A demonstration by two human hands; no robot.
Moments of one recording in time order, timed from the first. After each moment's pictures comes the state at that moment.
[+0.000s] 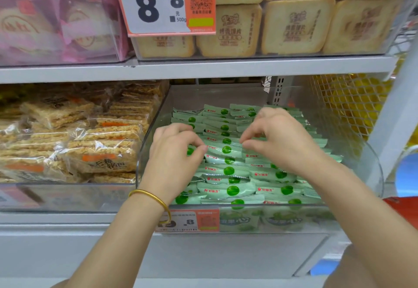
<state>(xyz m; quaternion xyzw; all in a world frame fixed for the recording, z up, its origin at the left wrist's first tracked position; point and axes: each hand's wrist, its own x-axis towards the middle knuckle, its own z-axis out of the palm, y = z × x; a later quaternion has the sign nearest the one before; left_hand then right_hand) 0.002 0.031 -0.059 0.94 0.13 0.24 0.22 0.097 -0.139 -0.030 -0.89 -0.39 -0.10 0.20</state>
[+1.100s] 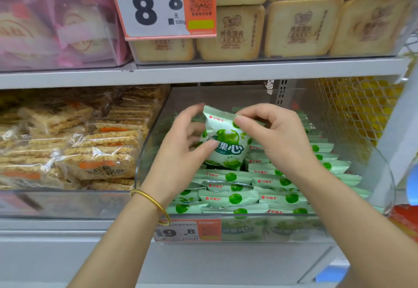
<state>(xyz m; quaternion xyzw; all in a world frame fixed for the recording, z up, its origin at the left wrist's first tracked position) 0.009 0.024 -0.047 0.82 0.03 0.24 0.53 0.097 -0.121 -0.036 -0.74 -0.33 -0.07 0.58</state>
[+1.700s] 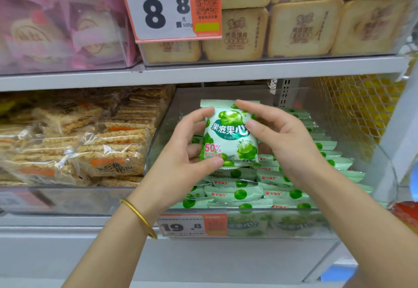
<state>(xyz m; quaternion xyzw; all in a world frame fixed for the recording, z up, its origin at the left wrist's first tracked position) -0.020 0.025 -0.040 0.78 -0.04 0.16 0.61 0.084 -0.129 -0.040 -0.64 -0.31 0.10 0.70</state>
